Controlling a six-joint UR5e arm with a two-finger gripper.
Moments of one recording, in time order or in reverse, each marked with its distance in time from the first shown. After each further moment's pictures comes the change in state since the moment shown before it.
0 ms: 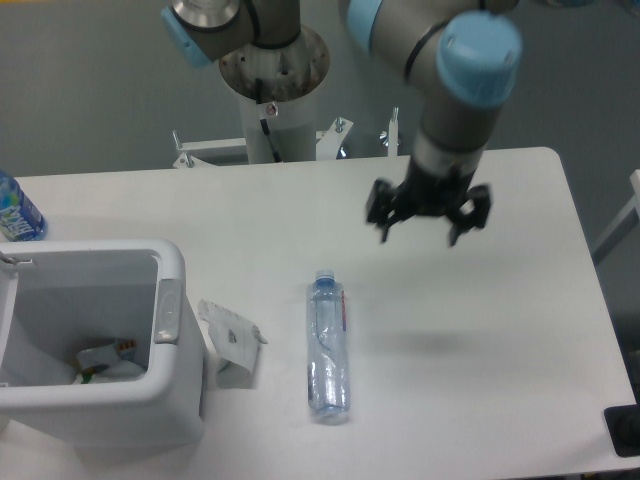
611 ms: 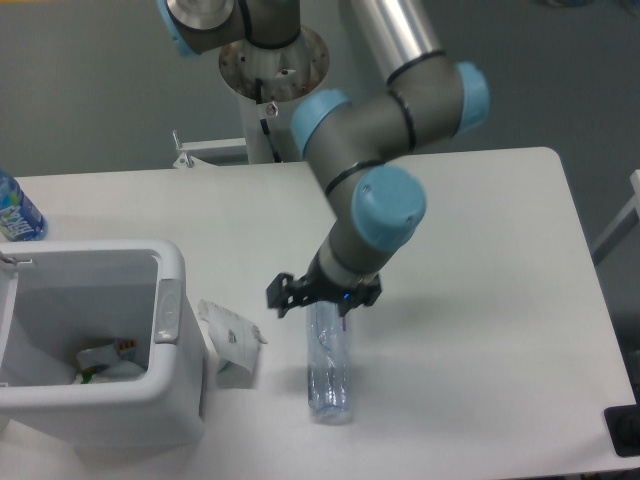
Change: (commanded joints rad) arm -0.169 -0.179 0.052 0.075 -0.062 -0.284
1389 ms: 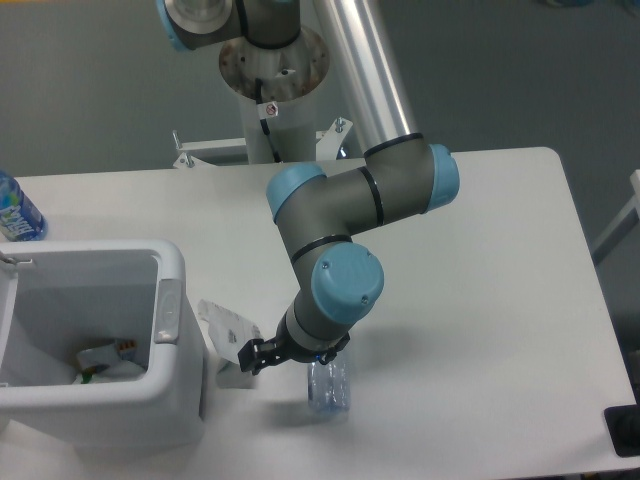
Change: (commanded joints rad) arm -0.032 -0.097 0.071 0.031 0.003 -0.166
